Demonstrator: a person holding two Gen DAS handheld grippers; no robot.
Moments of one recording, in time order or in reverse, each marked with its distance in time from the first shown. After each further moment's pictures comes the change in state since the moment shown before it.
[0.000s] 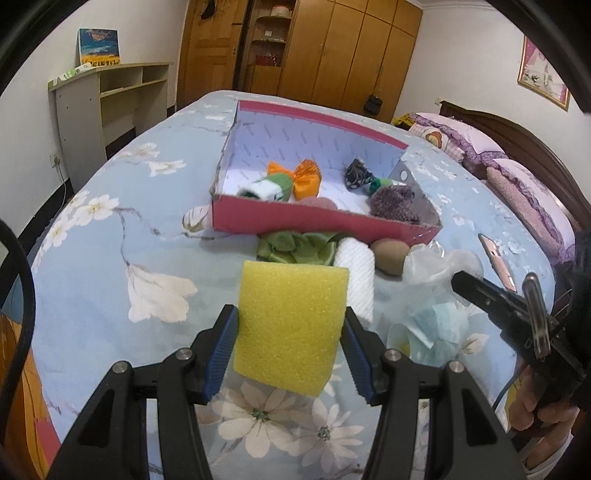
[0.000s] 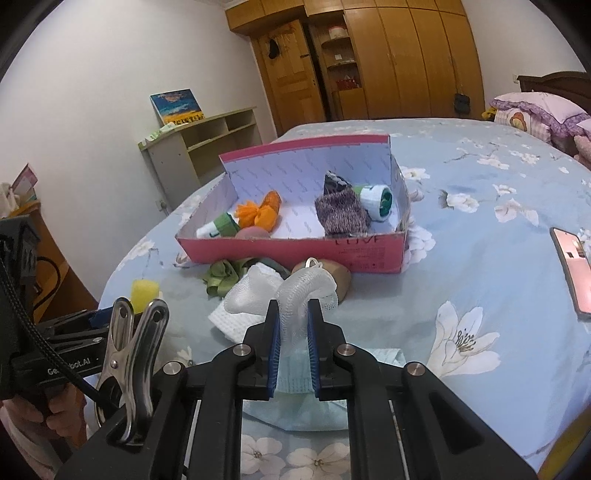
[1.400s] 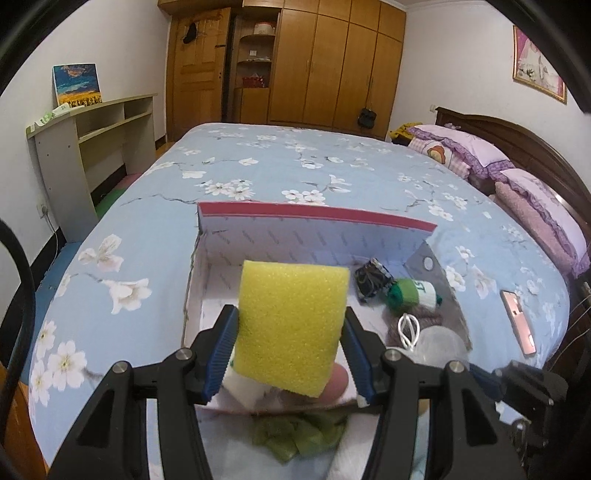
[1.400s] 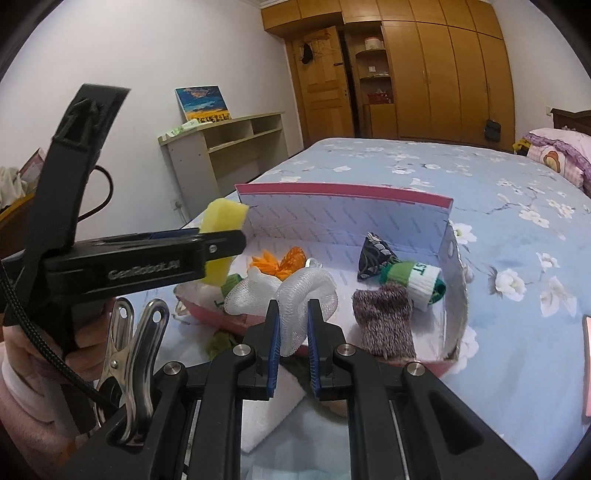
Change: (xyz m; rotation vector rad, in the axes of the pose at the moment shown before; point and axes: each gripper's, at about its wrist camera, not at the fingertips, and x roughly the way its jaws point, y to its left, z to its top) left arm 0.077 -0.017 0.146 0.078 -0.070 0.023; right arm 0.059 0.020 0.072 -0.117 -0.023 0.054
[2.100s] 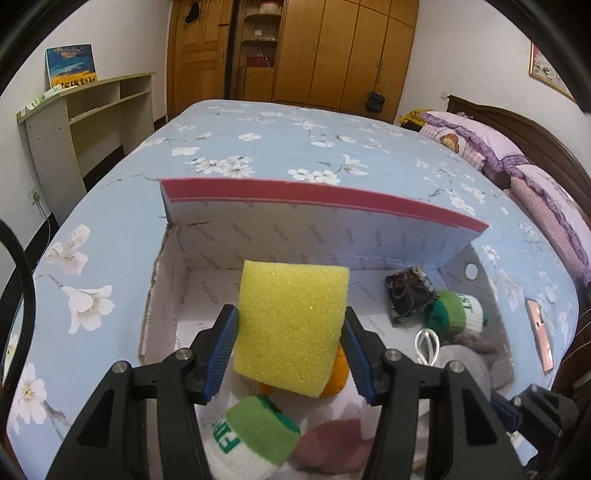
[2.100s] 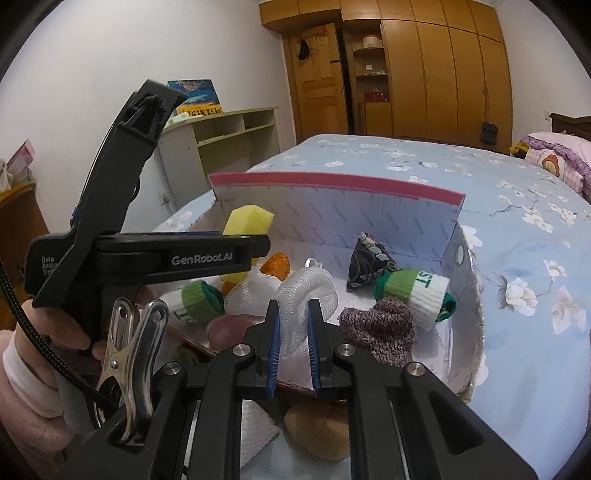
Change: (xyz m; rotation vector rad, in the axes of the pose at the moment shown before) left arm 0.082 0.007 0.014 -0.026 0.076 0.006; right arm 0.041 -0.010 0.002 -0.020 0.017 -0.038
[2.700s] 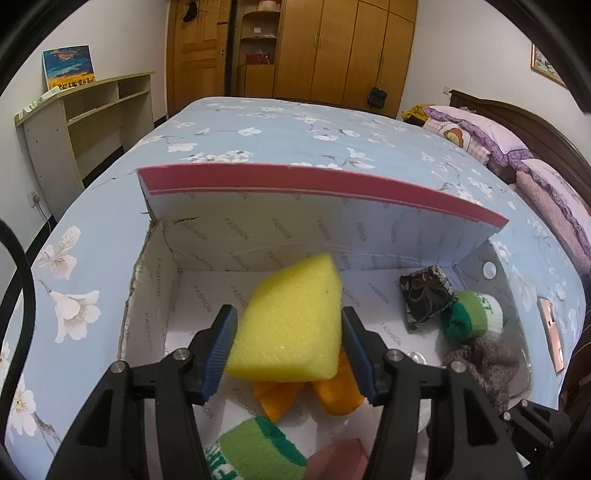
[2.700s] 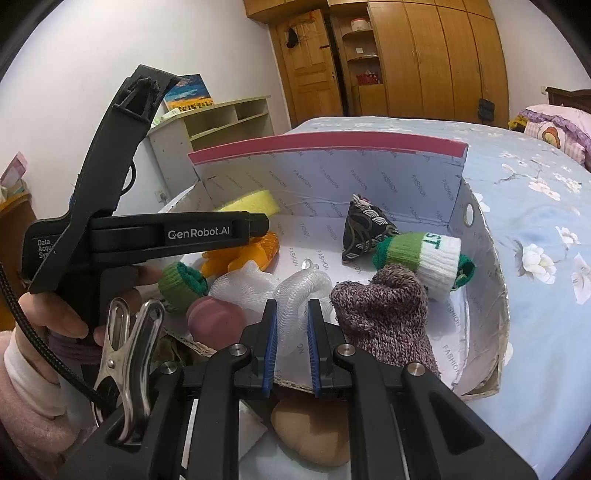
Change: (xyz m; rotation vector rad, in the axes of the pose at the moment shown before) left arm 0.022 0.000 0.000 0.016 0.008 0.016; right arm 0.025 -0.020 -0.012 0.070 0.040 0.022
